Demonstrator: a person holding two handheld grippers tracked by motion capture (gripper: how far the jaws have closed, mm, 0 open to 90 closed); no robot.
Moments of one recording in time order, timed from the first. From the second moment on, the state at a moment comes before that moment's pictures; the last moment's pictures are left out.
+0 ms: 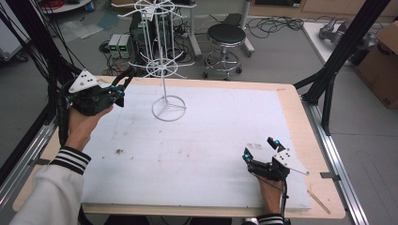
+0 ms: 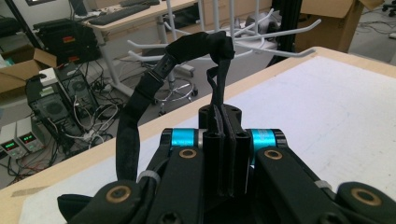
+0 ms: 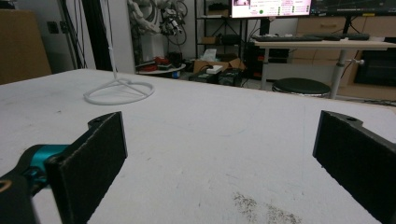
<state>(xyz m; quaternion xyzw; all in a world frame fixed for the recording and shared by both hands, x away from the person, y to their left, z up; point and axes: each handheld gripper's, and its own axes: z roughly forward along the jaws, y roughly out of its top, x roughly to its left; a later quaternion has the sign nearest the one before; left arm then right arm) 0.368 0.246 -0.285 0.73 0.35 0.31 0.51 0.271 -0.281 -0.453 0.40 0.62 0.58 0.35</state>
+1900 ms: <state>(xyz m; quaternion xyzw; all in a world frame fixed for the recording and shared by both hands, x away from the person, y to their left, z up) 0.399 0.202 -0.319 0.77 0.34 0.25 0.48 0.271 -0.281 -0.453 0.40 0.62 0.58 0.35</state>
